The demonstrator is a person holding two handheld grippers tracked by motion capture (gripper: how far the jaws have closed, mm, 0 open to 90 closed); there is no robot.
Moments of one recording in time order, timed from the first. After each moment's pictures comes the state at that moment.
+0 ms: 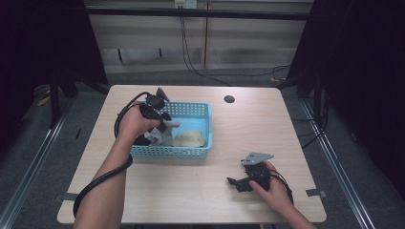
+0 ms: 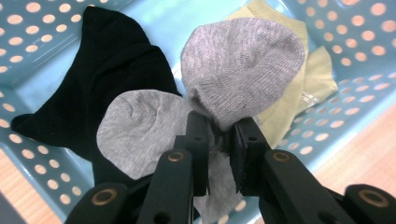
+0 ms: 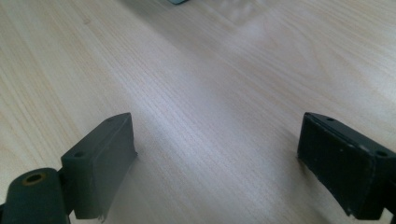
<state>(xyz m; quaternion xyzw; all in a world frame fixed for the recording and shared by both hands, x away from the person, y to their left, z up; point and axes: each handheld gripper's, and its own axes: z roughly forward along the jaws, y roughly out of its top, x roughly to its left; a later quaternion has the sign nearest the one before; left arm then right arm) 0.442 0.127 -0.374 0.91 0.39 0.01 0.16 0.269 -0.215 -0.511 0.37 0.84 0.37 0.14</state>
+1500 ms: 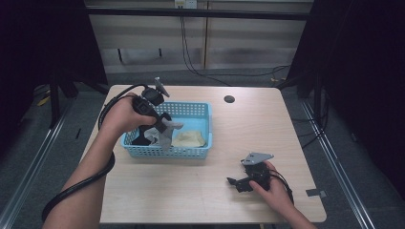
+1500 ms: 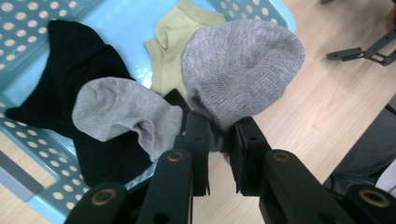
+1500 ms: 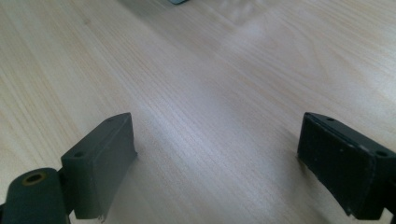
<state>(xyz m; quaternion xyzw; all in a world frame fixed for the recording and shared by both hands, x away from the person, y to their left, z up) 0.397 0.127 -0.310 0.93 0.33 -0.03 0.18 0.269 -0.215 -0.511 0.37 0.84 0.36 0.14</state>
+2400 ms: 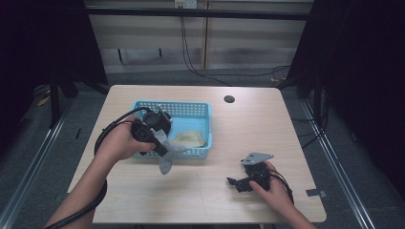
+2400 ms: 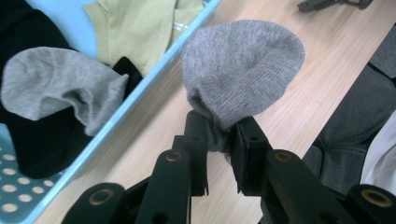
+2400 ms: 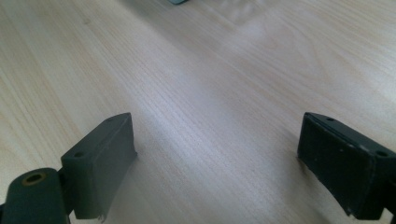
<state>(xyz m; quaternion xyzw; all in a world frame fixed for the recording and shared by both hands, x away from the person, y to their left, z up) 0.343 0.124 -0.337 0.95 0.27 -0.05 0.16 0.269 -0.215 -0.511 0.37 0.84 0.36 0.14</state>
